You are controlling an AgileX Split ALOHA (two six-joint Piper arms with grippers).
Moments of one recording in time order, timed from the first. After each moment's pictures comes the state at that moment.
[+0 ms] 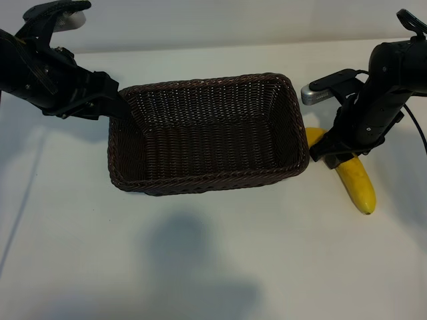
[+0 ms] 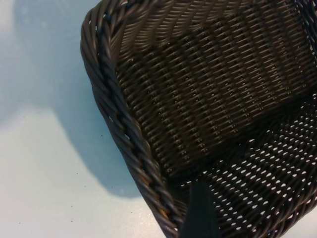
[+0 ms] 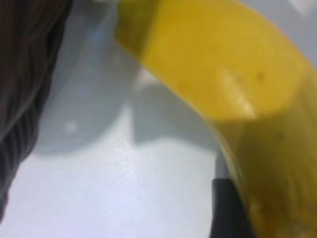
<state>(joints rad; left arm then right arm) -0.10 1.60 -1.18 -0.54 0.86 0.42 0.27 2.02 -1.21 0.11 0.70 -0.26</state>
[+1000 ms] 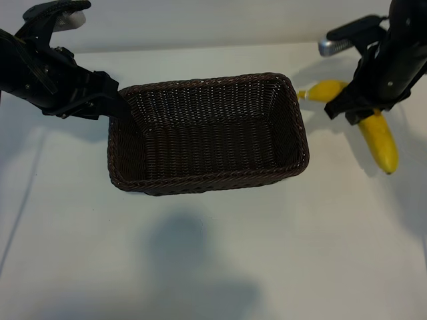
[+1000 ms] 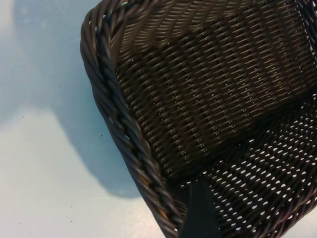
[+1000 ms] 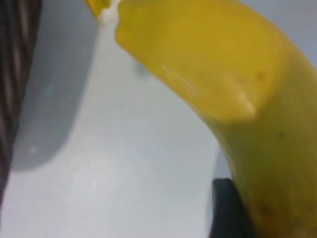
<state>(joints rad) -0.10 1.60 -1.18 -0.54 0.86 0.42 0.26 1.90 -1.37 -0.02 0.87 -0.15</state>
